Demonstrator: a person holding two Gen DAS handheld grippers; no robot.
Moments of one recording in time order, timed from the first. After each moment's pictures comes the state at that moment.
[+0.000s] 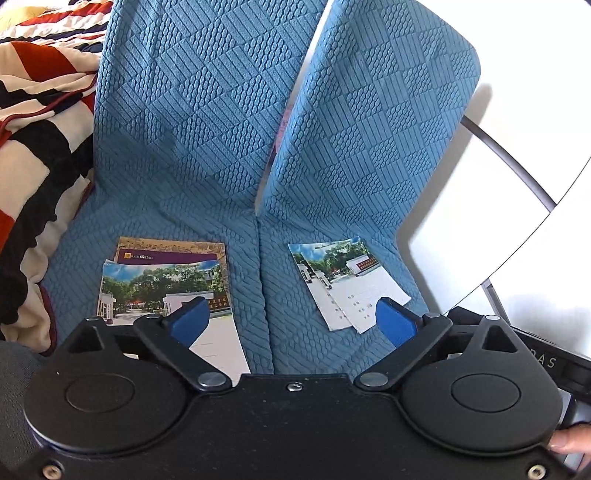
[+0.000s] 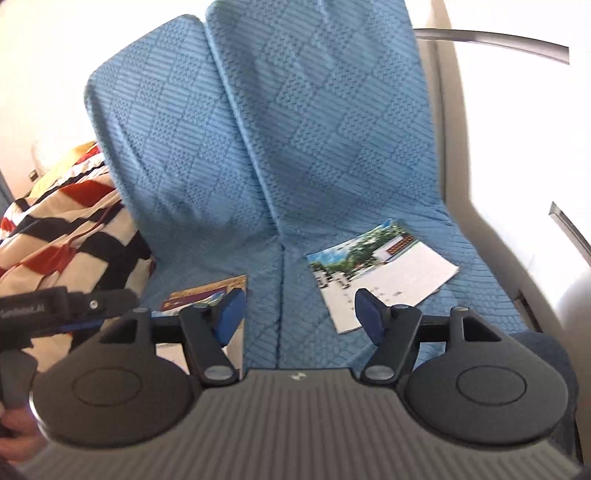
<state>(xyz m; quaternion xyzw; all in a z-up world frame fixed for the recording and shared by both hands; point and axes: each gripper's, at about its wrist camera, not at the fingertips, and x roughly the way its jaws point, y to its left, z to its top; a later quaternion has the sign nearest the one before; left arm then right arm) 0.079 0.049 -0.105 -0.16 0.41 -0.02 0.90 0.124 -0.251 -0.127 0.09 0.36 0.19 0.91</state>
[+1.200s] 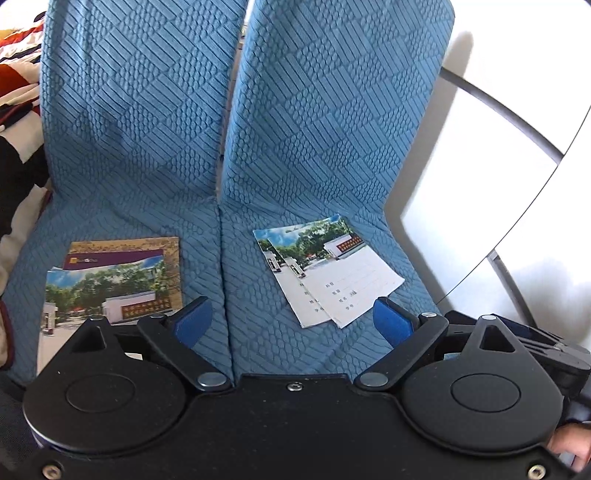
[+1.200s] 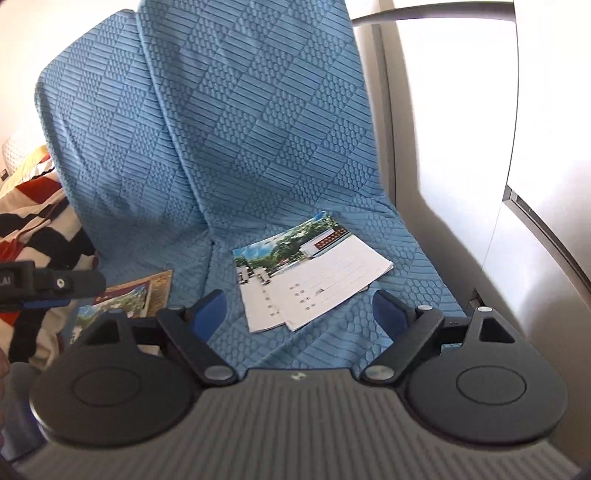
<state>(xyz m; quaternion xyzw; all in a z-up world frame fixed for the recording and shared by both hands) 0.121 -0.038 -0.151 -0.10 0.43 -0.04 0.90 0.158 -0.315 -0.181 0.08 0.36 0.14 0.92</state>
